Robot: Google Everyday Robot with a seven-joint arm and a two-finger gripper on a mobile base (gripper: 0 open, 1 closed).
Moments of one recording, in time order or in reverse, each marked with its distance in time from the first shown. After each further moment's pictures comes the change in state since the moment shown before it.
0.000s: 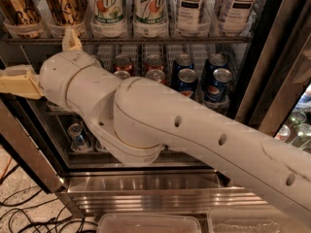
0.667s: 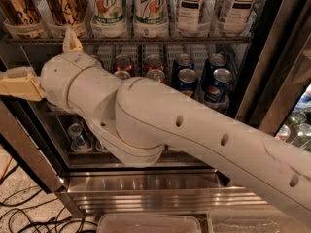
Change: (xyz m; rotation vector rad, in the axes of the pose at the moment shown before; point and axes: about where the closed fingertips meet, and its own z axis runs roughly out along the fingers) arm 0.002 0.003 -0.002 -0.014 0.011 0.006
